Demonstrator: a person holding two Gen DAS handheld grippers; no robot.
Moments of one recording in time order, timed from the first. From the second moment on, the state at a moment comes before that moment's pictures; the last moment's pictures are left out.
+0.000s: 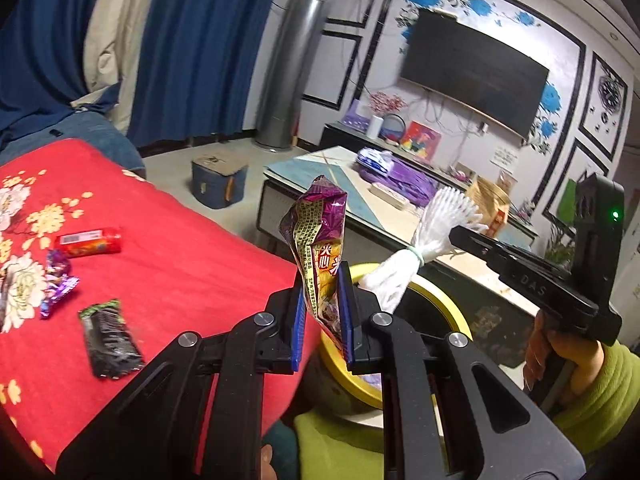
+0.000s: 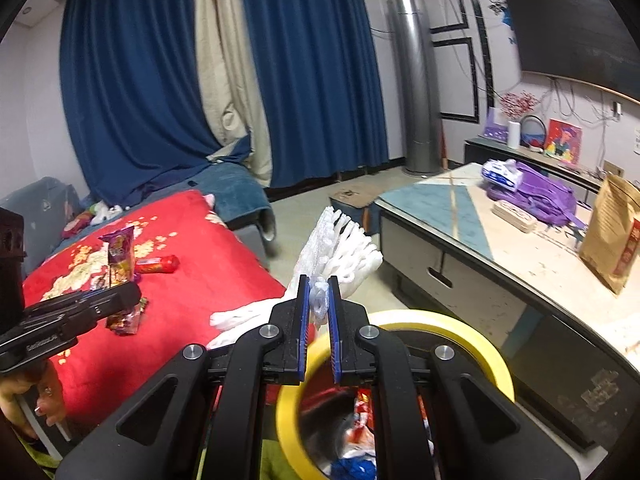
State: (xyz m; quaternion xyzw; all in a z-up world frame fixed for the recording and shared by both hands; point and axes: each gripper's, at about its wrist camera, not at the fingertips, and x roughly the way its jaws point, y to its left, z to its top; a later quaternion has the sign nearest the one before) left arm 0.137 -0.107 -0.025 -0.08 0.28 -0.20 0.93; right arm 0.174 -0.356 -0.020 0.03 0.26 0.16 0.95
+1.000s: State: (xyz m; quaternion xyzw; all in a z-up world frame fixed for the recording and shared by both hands) left arm 0.164 -0.206 -0.080 -0.01 0.36 -0.30 0.88; right arm 0.181 -0.428 -0.076 0.05 0.33 0.06 0.94
